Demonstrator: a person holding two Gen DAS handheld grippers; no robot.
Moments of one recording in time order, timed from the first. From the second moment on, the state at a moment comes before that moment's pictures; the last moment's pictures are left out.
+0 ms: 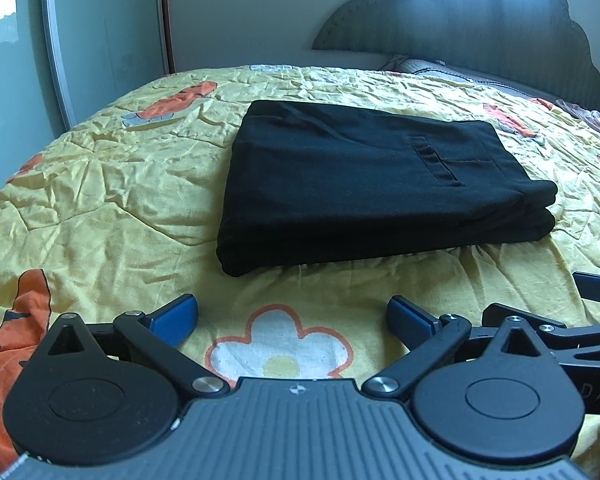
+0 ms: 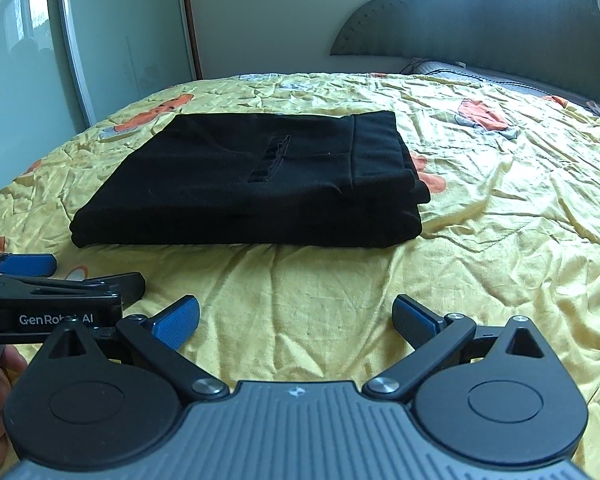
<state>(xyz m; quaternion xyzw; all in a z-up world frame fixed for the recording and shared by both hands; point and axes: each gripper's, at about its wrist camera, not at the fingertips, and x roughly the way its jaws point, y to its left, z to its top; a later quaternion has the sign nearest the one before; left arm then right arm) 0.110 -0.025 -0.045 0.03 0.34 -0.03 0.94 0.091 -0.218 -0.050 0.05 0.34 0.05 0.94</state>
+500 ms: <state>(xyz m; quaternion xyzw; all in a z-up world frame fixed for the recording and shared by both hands) 0.107 -0.022 -0.047 0.03 0.33 -0.03 0.94 0.091 -0.219 -0.051 0.03 0.33 0.03 0.94</state>
